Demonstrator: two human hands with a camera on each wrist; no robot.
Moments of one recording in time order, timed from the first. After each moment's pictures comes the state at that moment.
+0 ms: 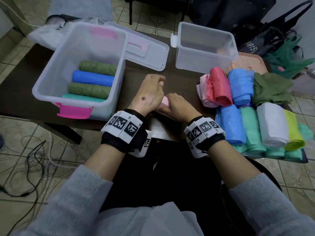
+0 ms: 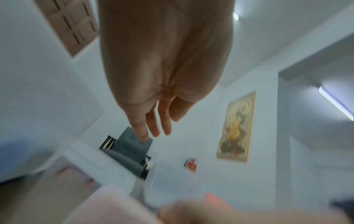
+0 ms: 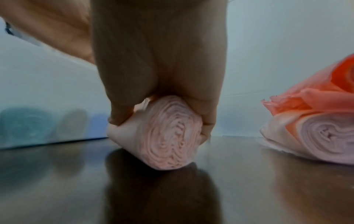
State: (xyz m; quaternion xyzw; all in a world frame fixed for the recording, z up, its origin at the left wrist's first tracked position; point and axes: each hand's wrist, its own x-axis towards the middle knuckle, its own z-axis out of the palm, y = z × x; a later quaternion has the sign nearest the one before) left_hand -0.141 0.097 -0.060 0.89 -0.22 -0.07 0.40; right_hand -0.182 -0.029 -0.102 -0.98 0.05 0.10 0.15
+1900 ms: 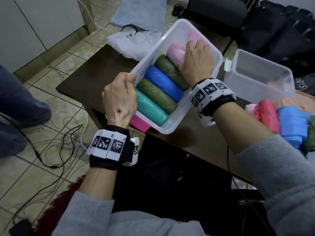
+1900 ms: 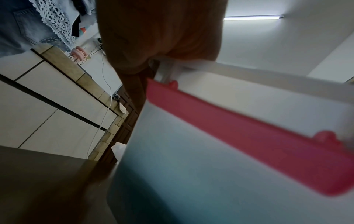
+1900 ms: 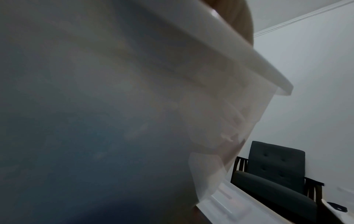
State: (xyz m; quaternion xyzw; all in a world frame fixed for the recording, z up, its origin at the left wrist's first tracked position) left_hand -0.150 0.258 -0.040 0.88 0.08 0.20 0.42; right_hand -0.052 0.079 -0.014 -0.99 0.03 -0.16 -0.03
